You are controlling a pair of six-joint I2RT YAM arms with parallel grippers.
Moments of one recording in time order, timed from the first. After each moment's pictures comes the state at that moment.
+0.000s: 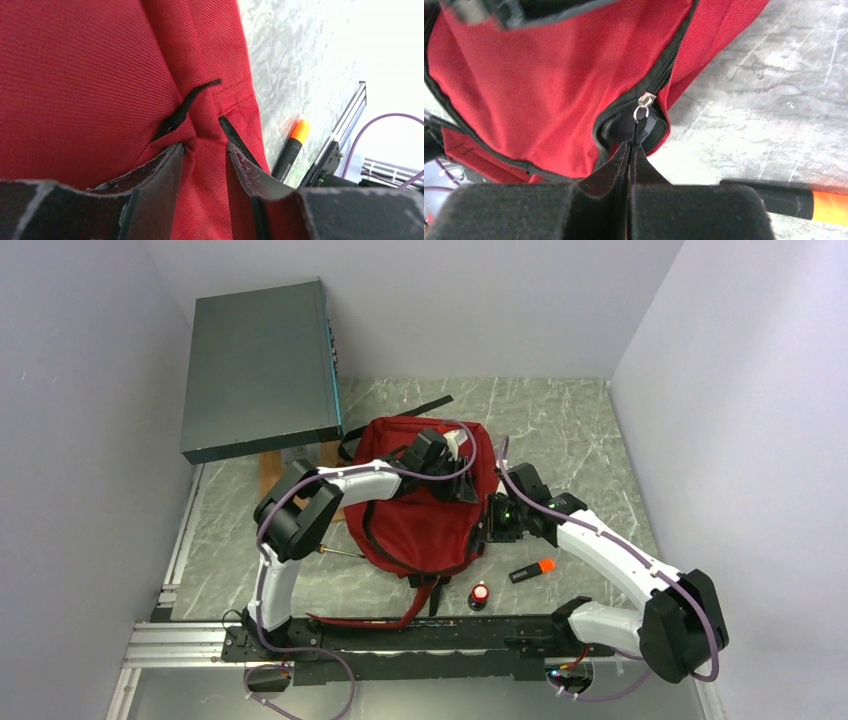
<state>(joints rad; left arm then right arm) -0.77 2.03 1.36 0.02 0.39 -0.63 0.50 1.15 0.72 -0.55 -0.18 0.52</state>
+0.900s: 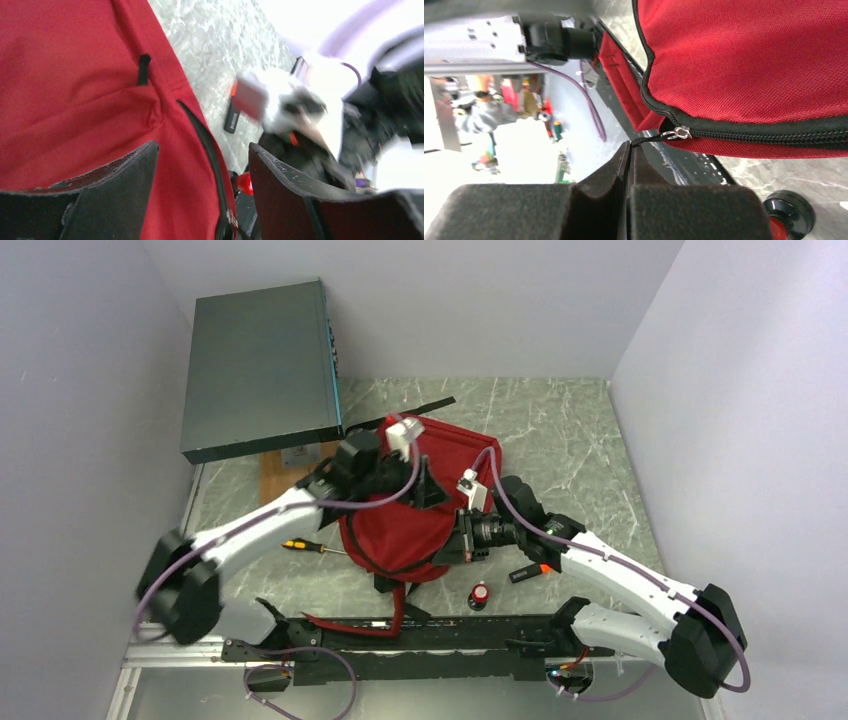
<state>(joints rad) -0.72 1.51 1.07 0.01 0.49 -0.50 0.76 1.02 0.64 -0.27 -0.58 0.72</state>
